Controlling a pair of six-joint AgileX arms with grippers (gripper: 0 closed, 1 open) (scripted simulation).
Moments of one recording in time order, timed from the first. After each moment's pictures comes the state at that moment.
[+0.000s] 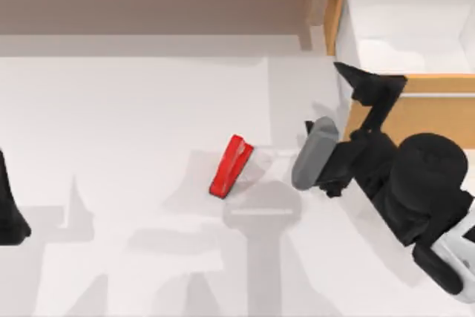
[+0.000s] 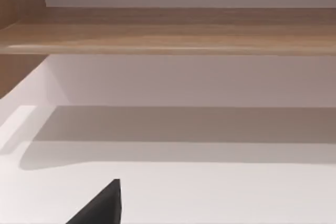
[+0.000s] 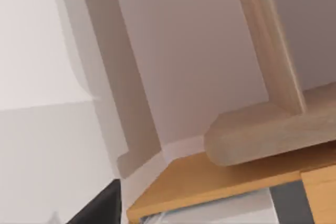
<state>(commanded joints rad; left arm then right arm) 0.00 0.00 0.00 0.00 0.00 0.00 0.61 1.97 0.51 1.38 0.23 -1.20</state>
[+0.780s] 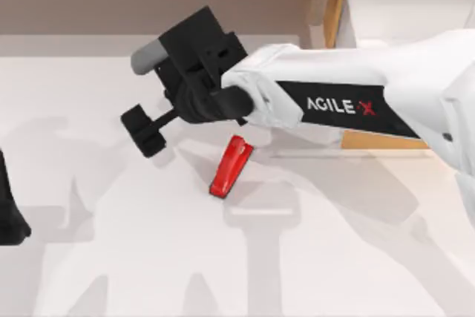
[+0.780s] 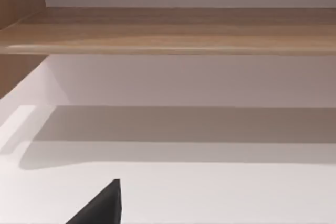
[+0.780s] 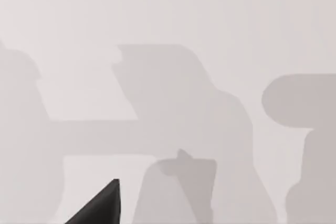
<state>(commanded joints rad) 0.00 0.00 0.00 0.00 0.00 0.00 0.78 2.33 1.72 -0.20 0.05 0.04</state>
